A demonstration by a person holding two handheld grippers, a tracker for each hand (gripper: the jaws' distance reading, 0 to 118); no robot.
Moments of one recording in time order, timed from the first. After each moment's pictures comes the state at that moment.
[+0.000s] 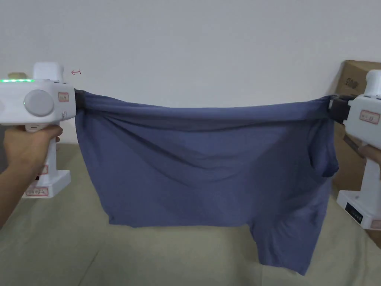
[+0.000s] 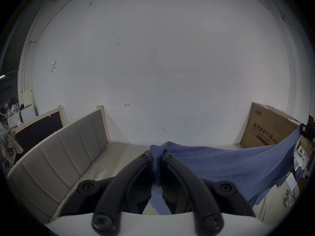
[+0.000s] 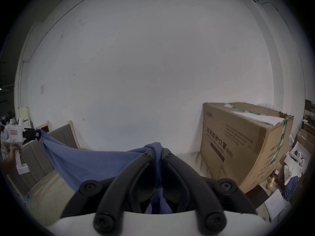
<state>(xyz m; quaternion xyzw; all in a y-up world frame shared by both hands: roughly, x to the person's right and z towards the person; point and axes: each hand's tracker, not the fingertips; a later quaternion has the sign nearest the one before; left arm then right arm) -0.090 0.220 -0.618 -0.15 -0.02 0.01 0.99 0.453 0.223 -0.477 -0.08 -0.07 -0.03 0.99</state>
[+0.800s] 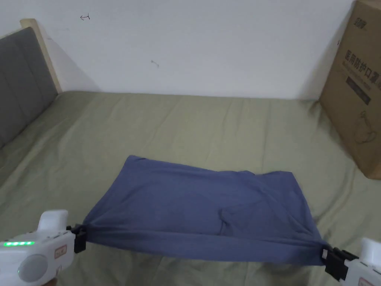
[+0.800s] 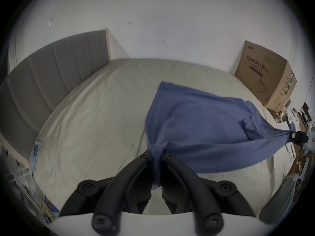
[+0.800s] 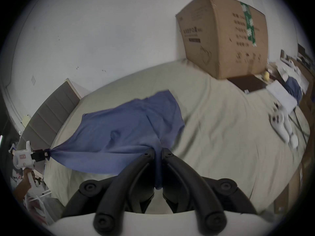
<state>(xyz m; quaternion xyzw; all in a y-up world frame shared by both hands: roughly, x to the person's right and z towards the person) -0.158 -0.066 -0.314 -0.39 -0.04 0.03 0.92 0.423 -0.065 -0.174 -0.34 -0.08 -0.18 0.92</state>
